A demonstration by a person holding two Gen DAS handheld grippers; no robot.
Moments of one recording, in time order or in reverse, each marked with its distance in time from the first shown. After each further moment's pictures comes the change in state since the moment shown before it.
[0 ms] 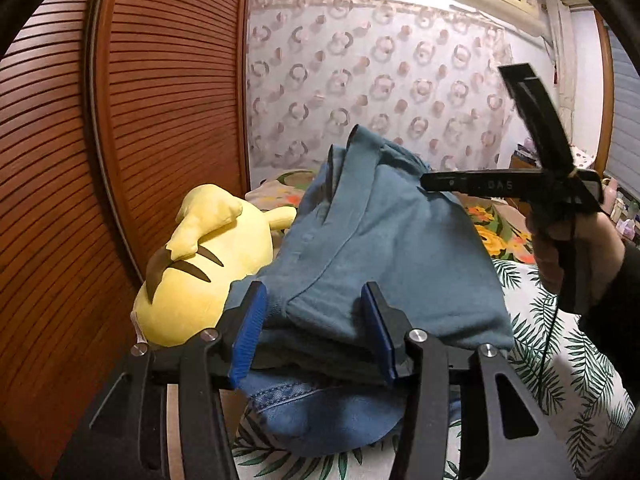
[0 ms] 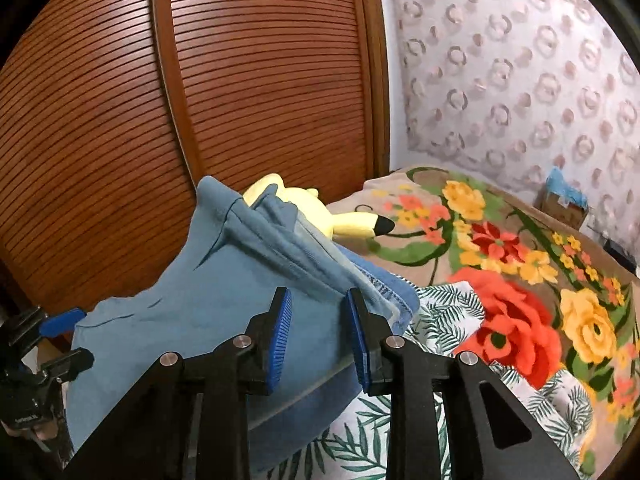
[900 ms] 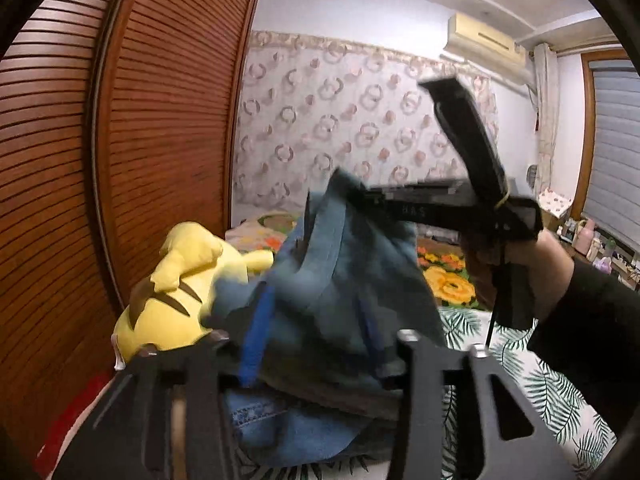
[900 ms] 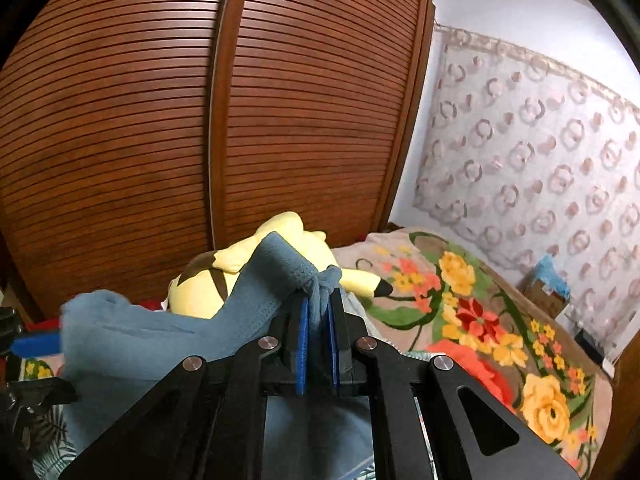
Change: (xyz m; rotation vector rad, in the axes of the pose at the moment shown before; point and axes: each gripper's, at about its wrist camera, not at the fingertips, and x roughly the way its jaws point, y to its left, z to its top) left arm -0.037 0.002 0.011 -0.074 -0.187 -0.099; right arm -0.017 0.043 0.007 -0.237 -0.080 -0.056
